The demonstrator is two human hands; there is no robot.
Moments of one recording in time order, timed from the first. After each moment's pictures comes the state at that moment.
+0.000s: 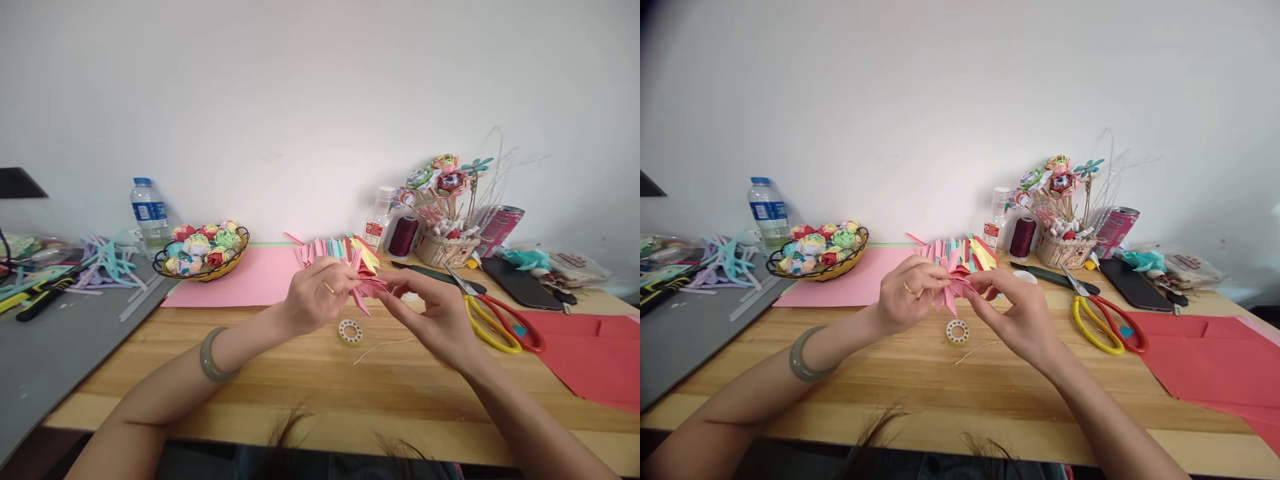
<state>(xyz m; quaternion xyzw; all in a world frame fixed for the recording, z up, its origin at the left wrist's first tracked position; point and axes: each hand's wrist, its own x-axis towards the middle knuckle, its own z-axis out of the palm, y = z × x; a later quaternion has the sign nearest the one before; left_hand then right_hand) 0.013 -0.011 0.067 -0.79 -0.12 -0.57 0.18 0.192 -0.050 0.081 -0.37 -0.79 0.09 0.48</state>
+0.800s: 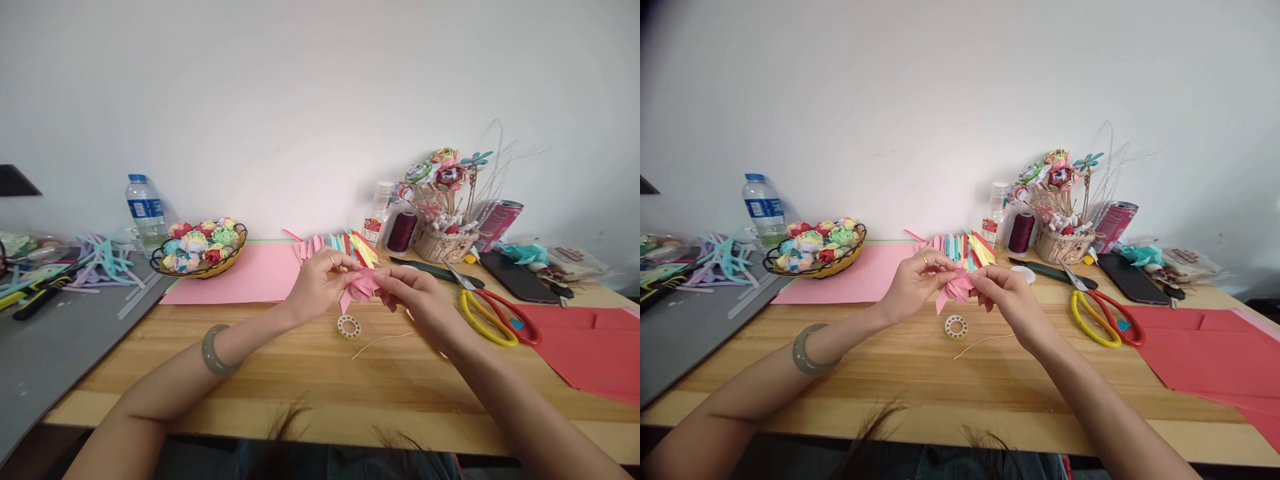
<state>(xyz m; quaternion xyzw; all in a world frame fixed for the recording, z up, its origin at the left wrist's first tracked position) 0.021 -0.007 0.062 -0.76 -0.31 -0.52 -0.24 0.191 -0.036 0.074 -0.43 -0.63 0.46 0.46</state>
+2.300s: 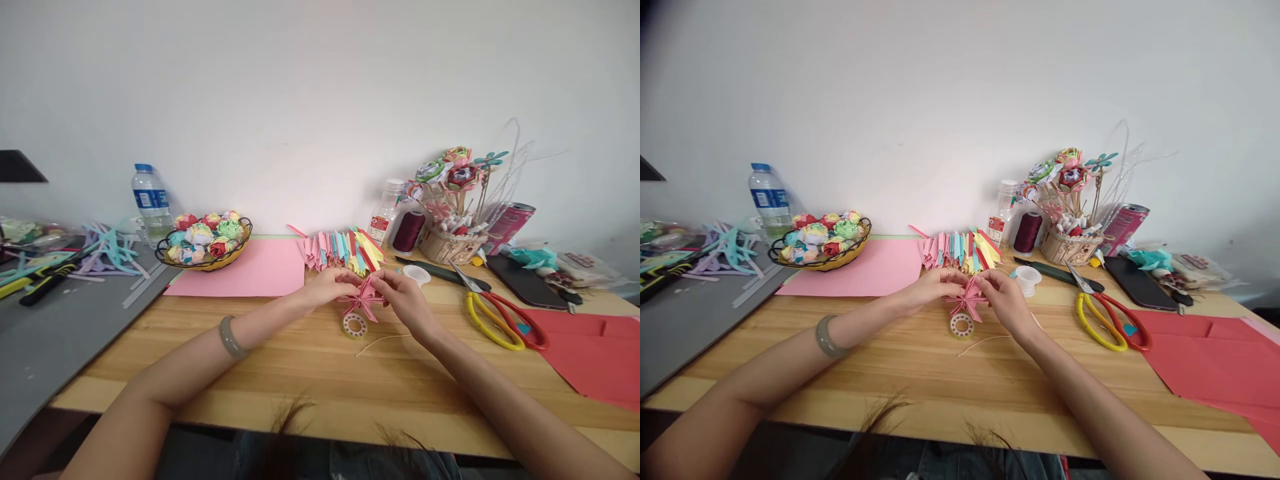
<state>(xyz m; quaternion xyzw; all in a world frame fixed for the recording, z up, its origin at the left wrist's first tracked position) 0.022 0.013 0.036 -0.62 -0.40 -0.31 -0.60 0.190 -0.005 0.030 -0.49 -0.66 0.38 0.42</state>
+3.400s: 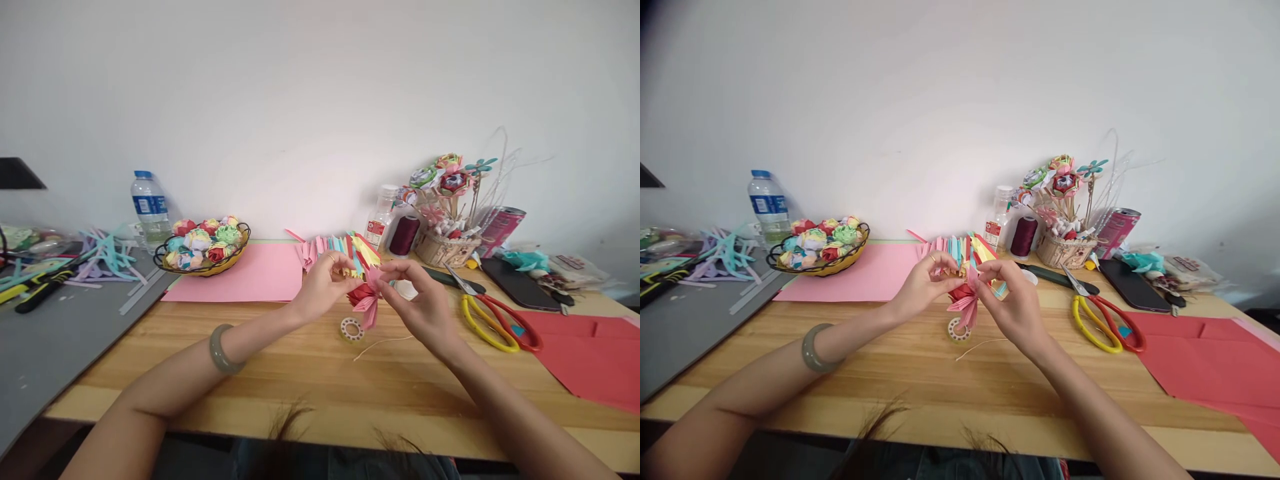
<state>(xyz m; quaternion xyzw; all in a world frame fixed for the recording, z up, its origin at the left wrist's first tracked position) 0.022 -0.004 0.057 -0.70 -0.35 -0.50 -0.38 0.191 -0.033 0.060 -0.44 -0.74 0.11 0.50</state>
